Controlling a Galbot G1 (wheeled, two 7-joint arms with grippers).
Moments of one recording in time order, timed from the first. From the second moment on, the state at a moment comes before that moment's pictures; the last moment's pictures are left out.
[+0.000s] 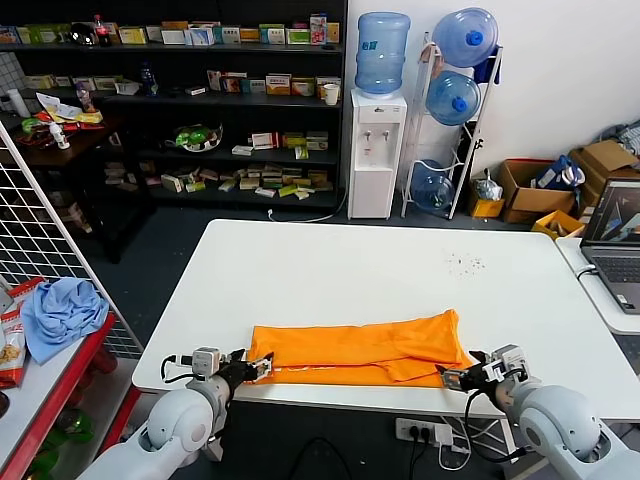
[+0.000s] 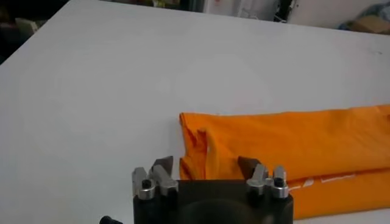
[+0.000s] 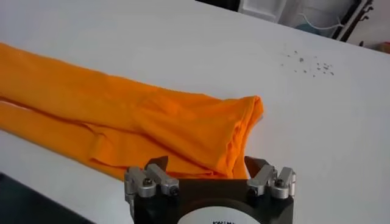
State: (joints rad) left arm 1.06 -0.93 -0.02 -1.79 -0.93 0.50 -0.38; right arm -1.27 0.75 0.35 1.92 0.69 -0.73 0.08
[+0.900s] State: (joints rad) left arm 1.04 -0.91 -0.04 -1.76 -0.94 0.50 -0.37; right arm -1.29 0.76 0.36 1.96 0.69 -0.73 0.08
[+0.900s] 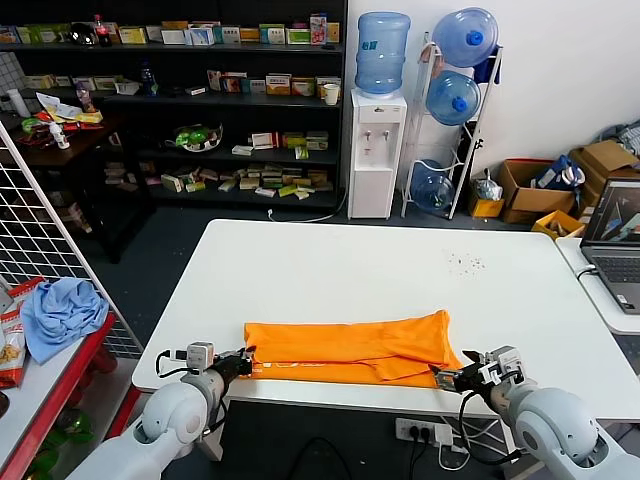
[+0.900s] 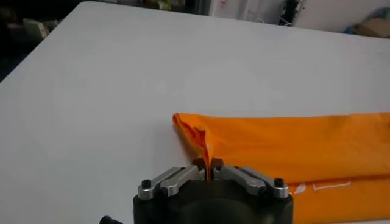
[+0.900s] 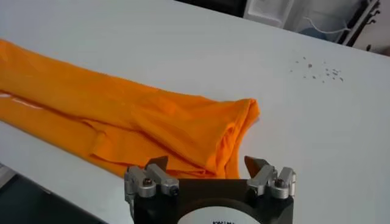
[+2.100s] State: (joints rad) left arm 0.92 -0.80 -0.06 -1.82 -1.03 0.48 -0.45; right arm -1.32 0.86 0.45 1.91 0.52 -0.54 0.16
